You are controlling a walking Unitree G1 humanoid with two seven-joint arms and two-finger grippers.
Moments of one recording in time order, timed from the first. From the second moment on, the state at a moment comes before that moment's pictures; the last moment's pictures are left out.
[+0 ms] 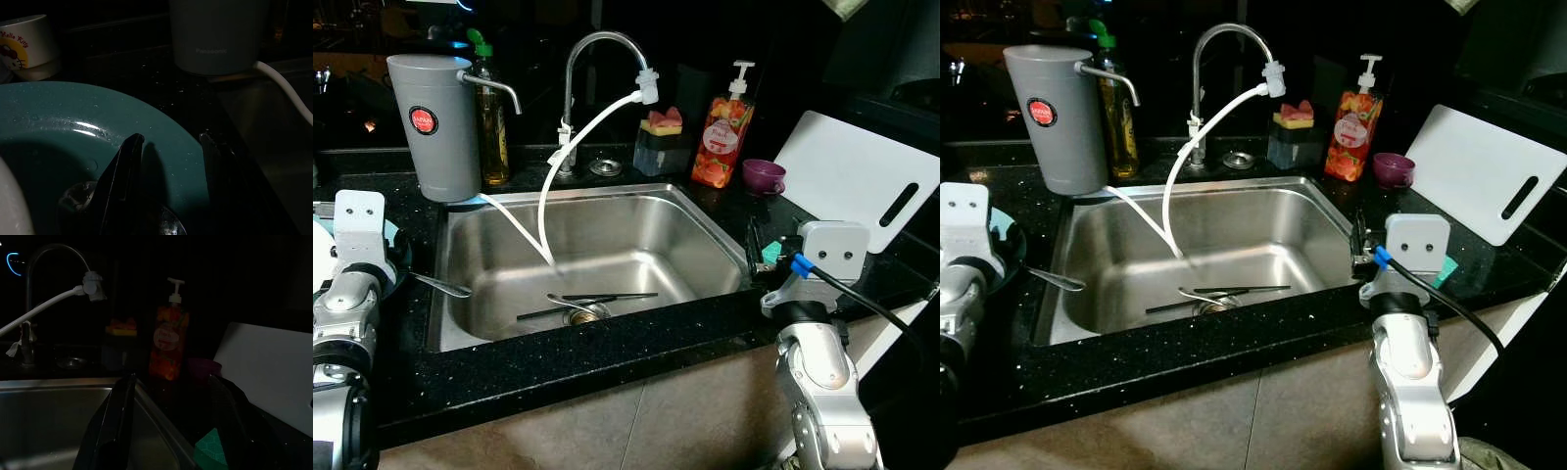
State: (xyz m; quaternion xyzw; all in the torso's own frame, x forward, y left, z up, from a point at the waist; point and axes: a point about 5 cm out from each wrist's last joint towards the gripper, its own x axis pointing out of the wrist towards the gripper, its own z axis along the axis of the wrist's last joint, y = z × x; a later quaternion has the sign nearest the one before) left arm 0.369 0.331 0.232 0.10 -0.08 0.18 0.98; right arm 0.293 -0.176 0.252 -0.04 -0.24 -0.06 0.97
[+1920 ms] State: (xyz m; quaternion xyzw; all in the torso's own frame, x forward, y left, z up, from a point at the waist) left arm 0.365 0.335 0.228 0.09 -0.08 0.18 0.98; right arm 0.297 -0.173 0.251 -0.03 -0.23 -0.06 0.97
